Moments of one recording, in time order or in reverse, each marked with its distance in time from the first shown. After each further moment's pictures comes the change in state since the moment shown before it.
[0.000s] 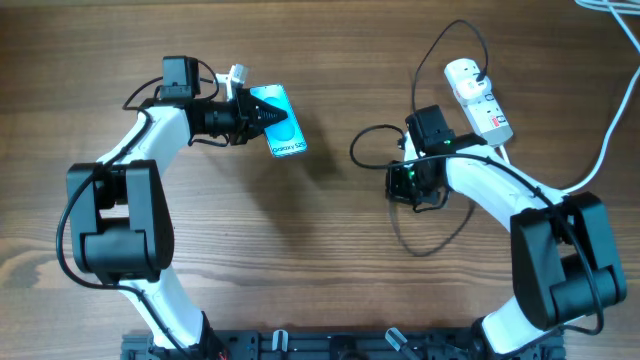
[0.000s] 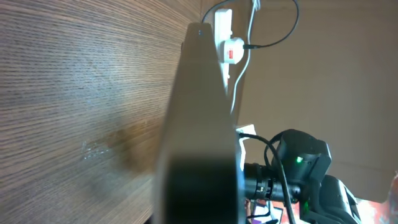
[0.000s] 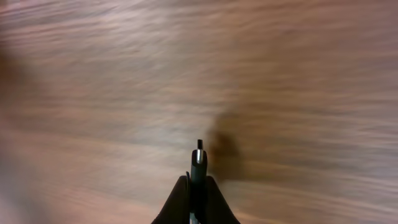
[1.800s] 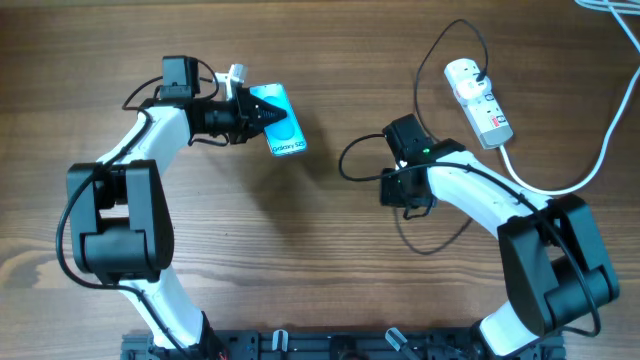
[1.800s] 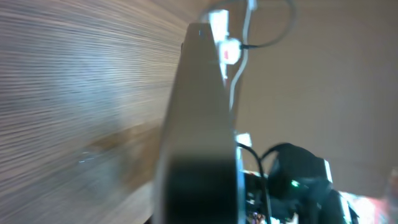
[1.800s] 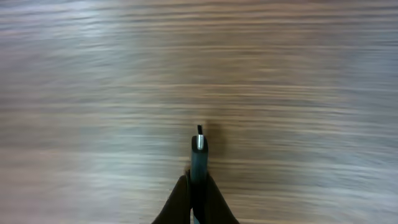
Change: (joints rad) left arm 0.000 0.000 -0.002 0.035 0.045 0.000; right arm 0.108 0.000 -0.005 0.009 0.153 0.040
